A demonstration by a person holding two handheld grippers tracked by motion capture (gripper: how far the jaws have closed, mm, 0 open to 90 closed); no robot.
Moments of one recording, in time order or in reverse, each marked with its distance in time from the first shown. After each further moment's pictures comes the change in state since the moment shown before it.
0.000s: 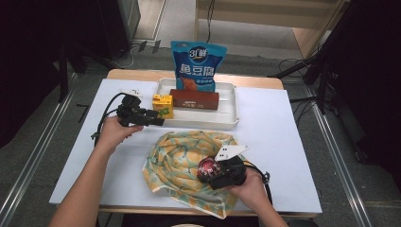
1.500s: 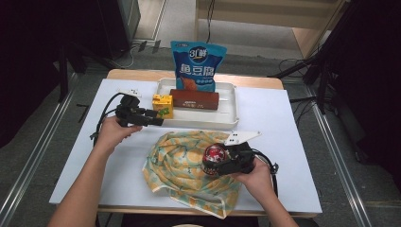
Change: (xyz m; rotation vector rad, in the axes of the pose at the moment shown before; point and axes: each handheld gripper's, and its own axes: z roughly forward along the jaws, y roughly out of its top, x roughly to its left) left arm -0.001 -0.001 -0.004 -0.007 0.000 0.009; right arm -0.020 0.025 -0.029 -0.061 -0.028 0.060
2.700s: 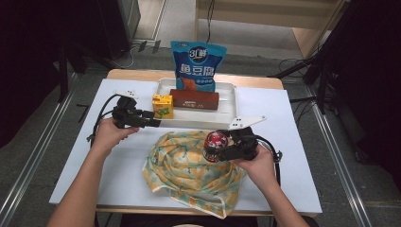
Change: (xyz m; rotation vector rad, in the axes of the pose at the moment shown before) left arm -0.001 -0.006 -0.007 0.001 0.006 -0.004; right arm -0.014 0.035 -0.015 -0.024 -0.029 0.007
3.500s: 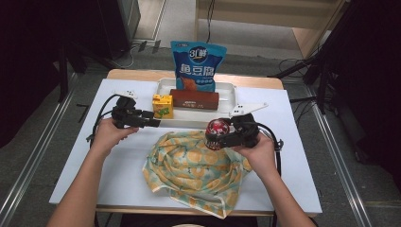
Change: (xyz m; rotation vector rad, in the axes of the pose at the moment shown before) left arm 0.000 -0.001 -0.002 -0.009 -0.008 -0.004; right arm -0.018 0.026 -0.003 -0.013 -0.039 0.000
